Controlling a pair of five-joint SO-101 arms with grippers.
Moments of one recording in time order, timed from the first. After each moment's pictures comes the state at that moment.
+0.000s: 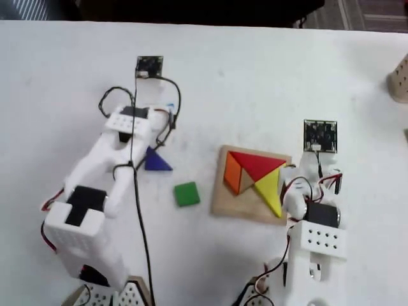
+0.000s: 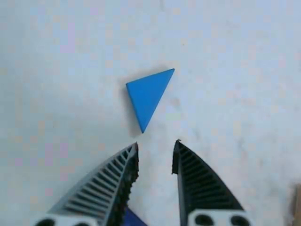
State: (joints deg) left arm 5.8 17.0 15.2 39.3 15.6; right arm 8.4 -56.0 69.0 43.4 9.8
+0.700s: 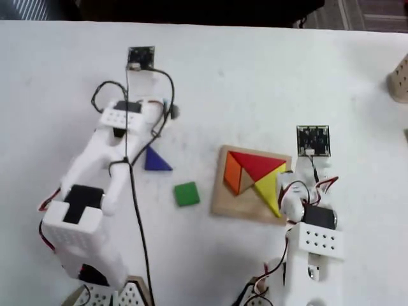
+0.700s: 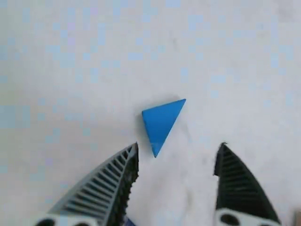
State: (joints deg) left arm 3.6 17.5 11.6 38.3 15.6; right arm 8.4 -56.0 72.9 41.3 13.4
